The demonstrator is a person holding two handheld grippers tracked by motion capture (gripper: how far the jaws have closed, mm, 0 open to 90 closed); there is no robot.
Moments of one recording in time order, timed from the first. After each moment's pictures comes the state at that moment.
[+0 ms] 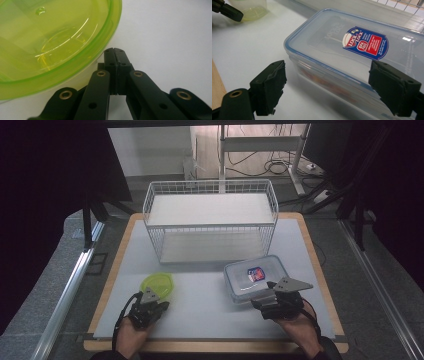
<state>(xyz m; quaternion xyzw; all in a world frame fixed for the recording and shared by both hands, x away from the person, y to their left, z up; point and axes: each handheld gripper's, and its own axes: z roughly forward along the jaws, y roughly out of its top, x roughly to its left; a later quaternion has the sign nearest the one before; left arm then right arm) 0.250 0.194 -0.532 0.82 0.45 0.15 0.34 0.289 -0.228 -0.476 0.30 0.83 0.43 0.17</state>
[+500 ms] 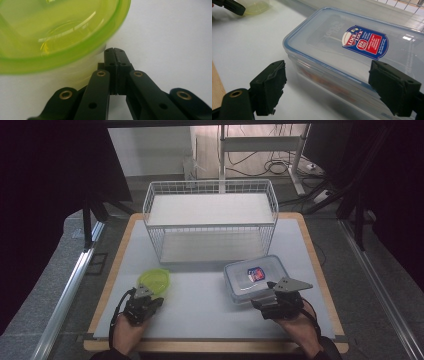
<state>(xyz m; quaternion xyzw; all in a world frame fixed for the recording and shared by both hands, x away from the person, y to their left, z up) 0.257 0.207 -0.533 0.80 0.47 0.15 0.34 0.290 -0.229 -0.478 0.30 0.84 0.43 0.17</state>
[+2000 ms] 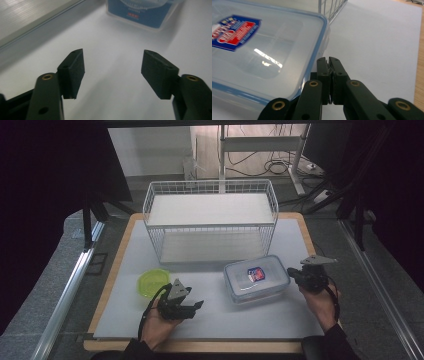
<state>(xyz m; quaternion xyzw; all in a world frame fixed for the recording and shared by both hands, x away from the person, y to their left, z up) 0.276 0.117 -0.512 0.83 0.35 0.15 0.41 0.366 -0.308 -0.478 0.42 0.80 0.36 0.22</state>
